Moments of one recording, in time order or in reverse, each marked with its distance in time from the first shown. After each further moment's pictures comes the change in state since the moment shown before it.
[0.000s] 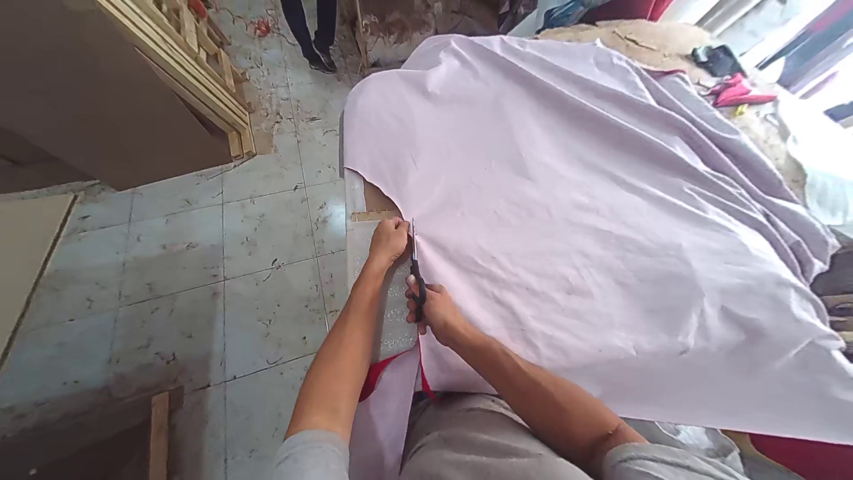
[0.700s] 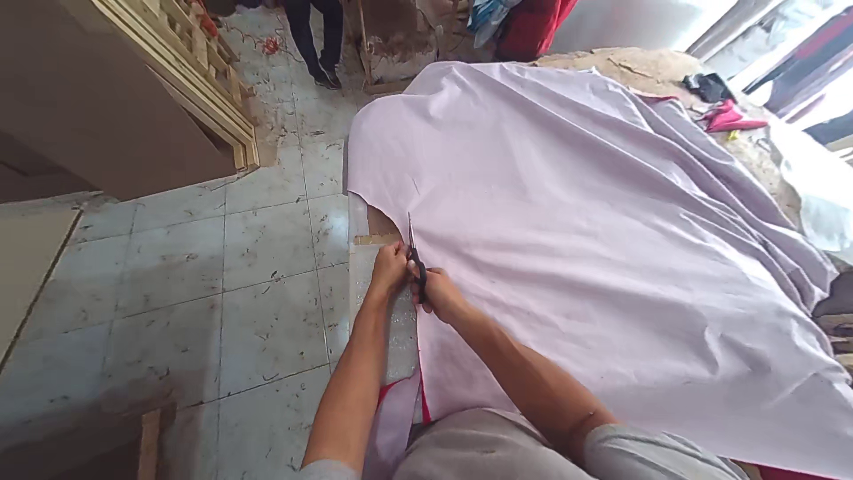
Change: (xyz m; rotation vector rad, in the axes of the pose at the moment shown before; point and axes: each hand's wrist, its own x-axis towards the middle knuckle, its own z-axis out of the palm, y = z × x) left_hand -0.003 -0.002 -0.002 -0.077 0.020 0.067; right_hand 0.054 -0.062 -0.007 -0.071 -0.002 -0.056
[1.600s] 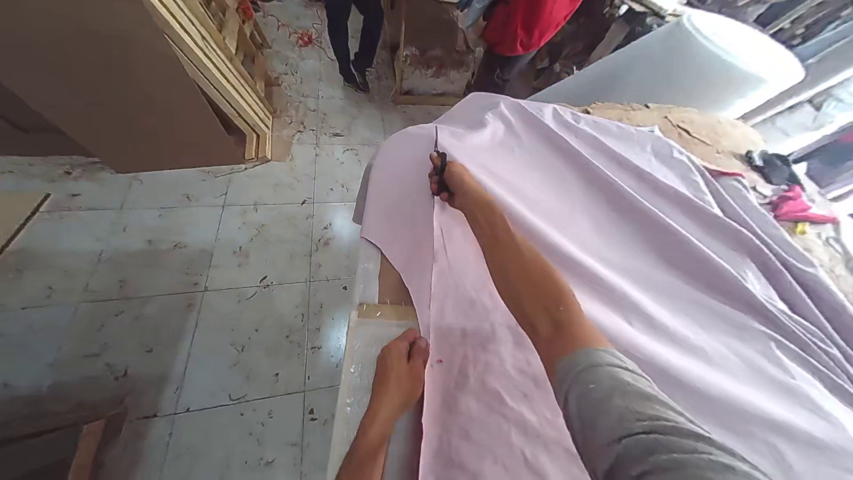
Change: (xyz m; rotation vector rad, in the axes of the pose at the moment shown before) left_hand -0.011 -0.004 0.001 -0.068 -0.025 -0.196; right_hand 0.294 -0.263 -0.012 -0.168 0.008 -0.170
